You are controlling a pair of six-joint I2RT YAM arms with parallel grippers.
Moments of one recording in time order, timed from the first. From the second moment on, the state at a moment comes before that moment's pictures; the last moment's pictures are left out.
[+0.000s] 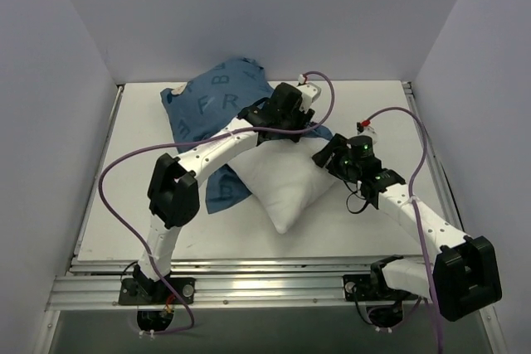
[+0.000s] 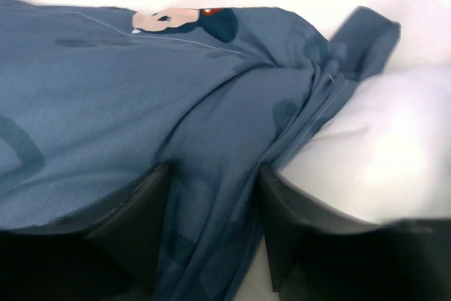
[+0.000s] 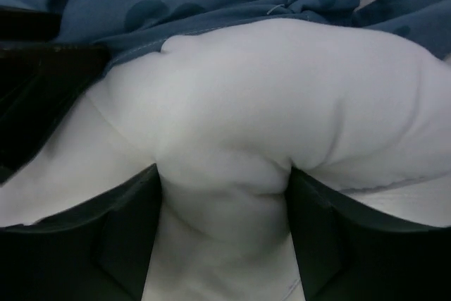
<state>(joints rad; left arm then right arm) -0.78 2.11 1.98 -0.53 -0.05 -0.04 0.35 1.16 0.69 -0.14 0.03 0.80</state>
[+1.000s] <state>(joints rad) -0.43 2.11 1.96 -0.49 -0.22 -0.29 0.36 0.71 0.97 -0.65 -0.09 0.65</state>
